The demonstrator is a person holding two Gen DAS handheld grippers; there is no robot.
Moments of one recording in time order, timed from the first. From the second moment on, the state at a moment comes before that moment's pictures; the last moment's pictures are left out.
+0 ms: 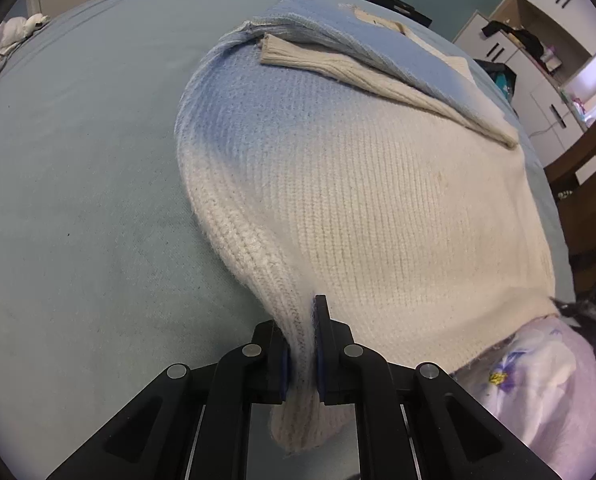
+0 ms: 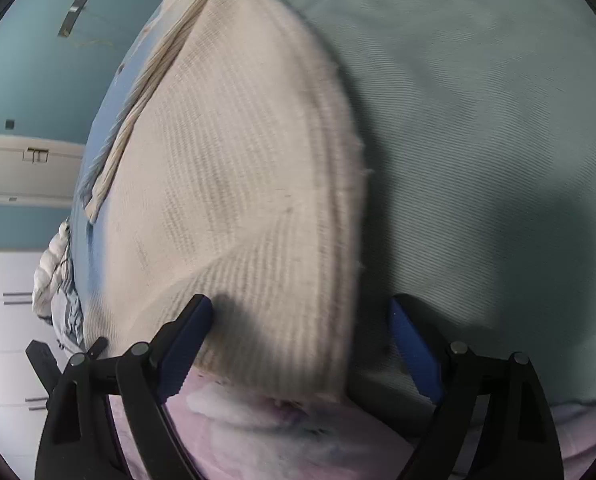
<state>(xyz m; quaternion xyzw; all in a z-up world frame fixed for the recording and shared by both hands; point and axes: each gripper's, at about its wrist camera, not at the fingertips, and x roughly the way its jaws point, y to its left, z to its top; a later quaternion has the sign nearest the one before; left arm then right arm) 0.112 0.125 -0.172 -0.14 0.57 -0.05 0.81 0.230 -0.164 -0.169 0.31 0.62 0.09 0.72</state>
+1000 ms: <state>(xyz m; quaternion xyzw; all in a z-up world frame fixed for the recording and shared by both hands) 0.048 0.151 0.069 -0.16 0.38 -0.10 0.91 0.151 -0.138 0.084 0.33 0.23 0.20 0.89</state>
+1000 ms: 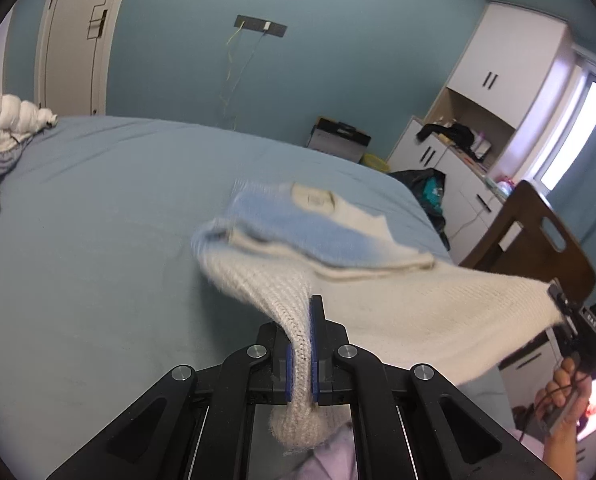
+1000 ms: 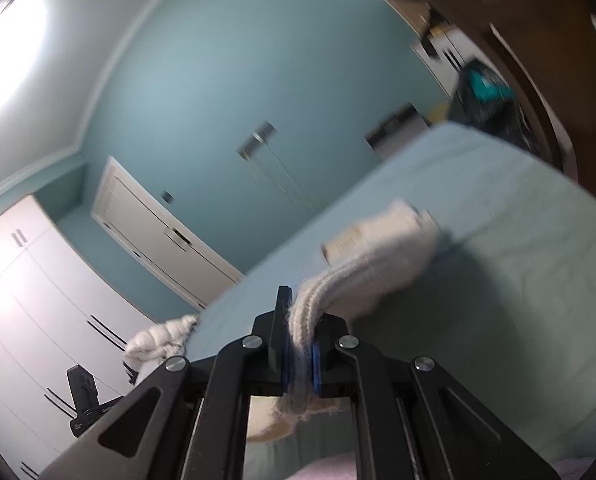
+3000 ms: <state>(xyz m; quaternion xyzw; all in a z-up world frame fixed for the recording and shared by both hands) 0.393 0.144 -0.134 -0.04 0.57 -0.13 0.81 0.511 -0.109 -0.146 0.05 0.59 0.06 0.81</state>
